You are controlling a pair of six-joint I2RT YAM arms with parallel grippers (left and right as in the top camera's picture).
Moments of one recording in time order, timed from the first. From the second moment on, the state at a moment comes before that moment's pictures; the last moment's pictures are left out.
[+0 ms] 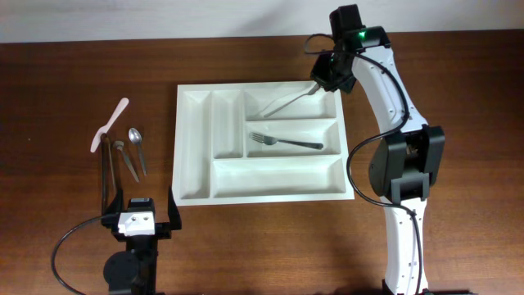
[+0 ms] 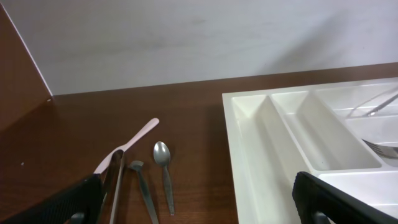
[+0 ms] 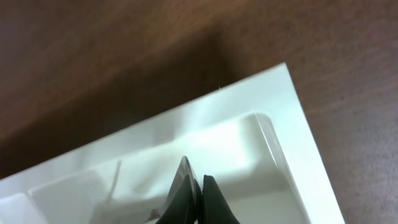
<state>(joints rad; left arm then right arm) 0.06 0.01 0.03 -0.12 -0.01 0.11 0.16 2.44 2.35 -1.15 -0.14 0.64</state>
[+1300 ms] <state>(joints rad) 0.06 0.01 0.03 -0.12 -0.01 0.11 -0.20 2.43 2.40 -1.41 -0.12 0.09</state>
